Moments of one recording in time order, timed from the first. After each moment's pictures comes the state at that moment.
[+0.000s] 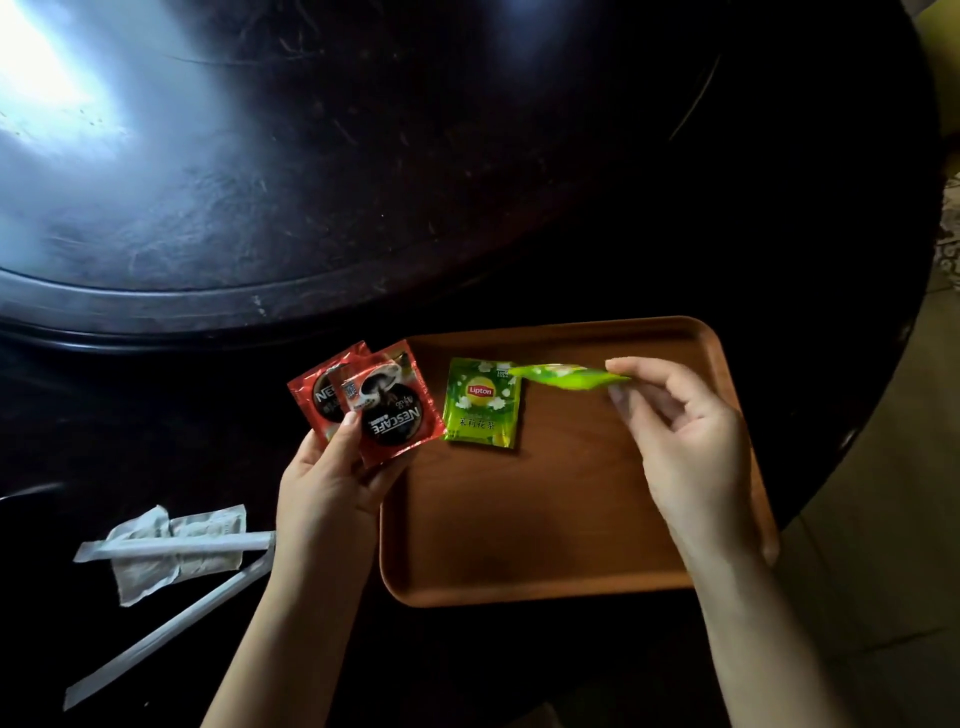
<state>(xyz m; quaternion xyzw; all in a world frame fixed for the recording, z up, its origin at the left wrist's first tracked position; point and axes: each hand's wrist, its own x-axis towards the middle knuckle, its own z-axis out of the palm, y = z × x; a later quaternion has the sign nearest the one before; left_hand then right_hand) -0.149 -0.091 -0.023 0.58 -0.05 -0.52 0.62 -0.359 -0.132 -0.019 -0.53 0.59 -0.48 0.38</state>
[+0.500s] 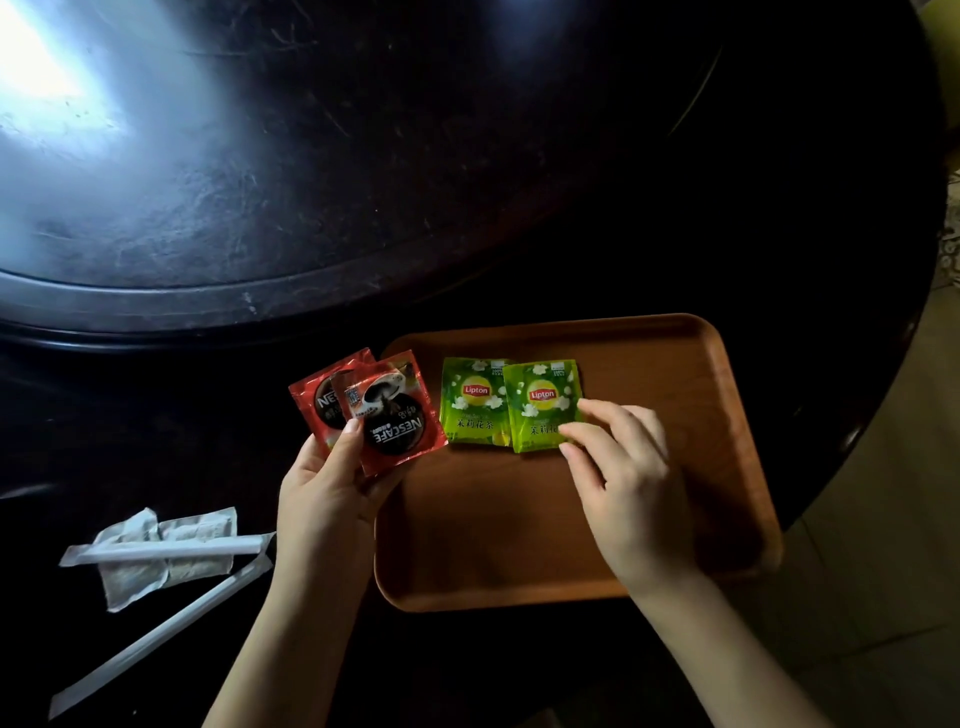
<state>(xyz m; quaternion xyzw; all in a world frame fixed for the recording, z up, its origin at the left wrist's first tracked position) -0.152 -0.087 -0.031 0.60 -0.07 -0.51 0.61 -0.354 -0.109 -0.074 -0.75 0.60 -0.27 0.09</state>
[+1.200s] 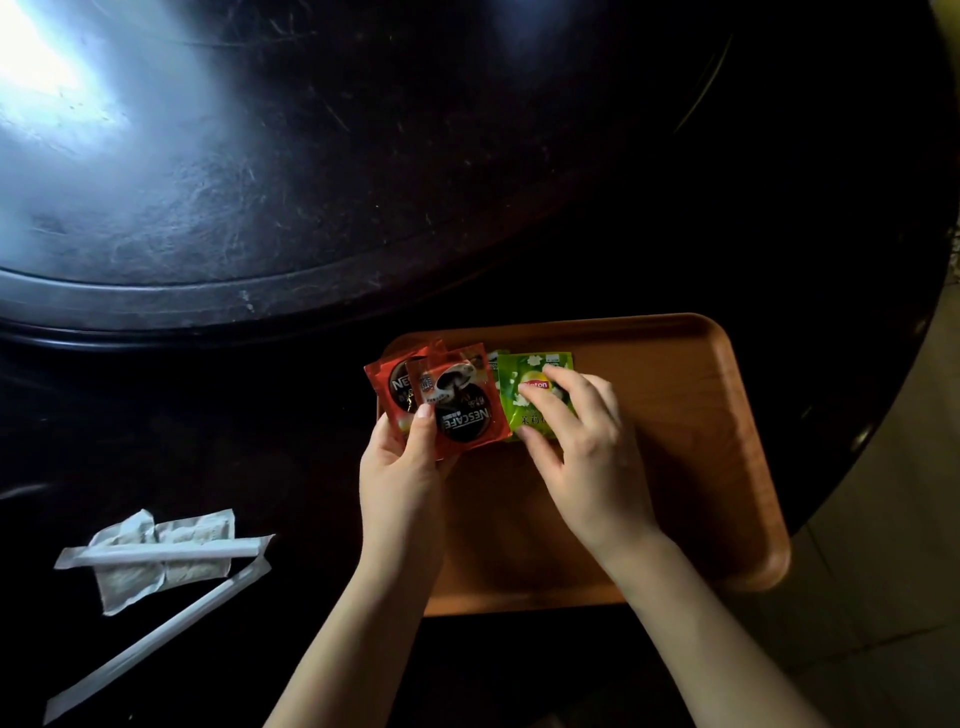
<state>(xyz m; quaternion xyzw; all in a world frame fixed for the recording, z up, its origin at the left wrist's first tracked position) -0.195 -0.103 -0.044 0.62 -0.13 -0.51 0.59 -0.328 -0.131 -0.077 -0.77 0.58 -0.21 0.14</state>
